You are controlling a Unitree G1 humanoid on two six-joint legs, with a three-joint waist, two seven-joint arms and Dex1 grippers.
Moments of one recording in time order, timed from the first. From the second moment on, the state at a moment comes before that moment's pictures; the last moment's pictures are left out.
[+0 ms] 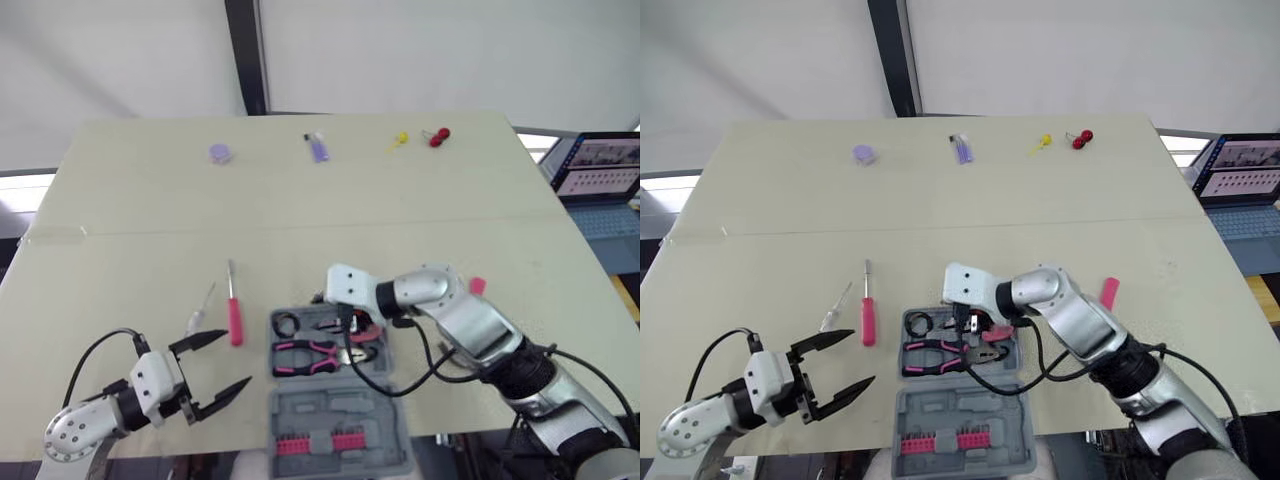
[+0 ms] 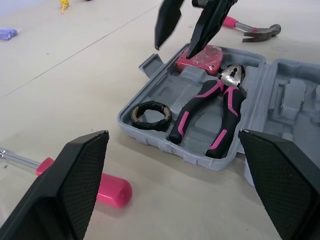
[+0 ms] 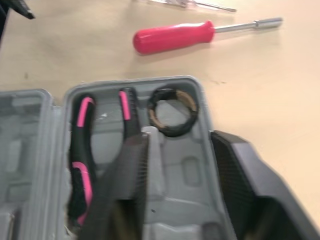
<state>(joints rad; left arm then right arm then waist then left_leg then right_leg) 0.37 0.57 0.20 -0.22 -0.35 -0.24 -0.92 -0.56 -0.49 0.54 -0.15 0.14 0.49 0.98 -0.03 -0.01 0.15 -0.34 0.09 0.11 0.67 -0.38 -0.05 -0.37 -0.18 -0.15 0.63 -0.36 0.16</state>
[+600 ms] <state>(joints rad) 0.36 0.57 0.18 -0.22 -0.35 -0.24 -0.92 -0.41 -0.39 0.50 0.04 0.16 0.29 1.00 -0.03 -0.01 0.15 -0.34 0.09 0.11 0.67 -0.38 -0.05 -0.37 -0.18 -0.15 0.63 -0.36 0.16</state>
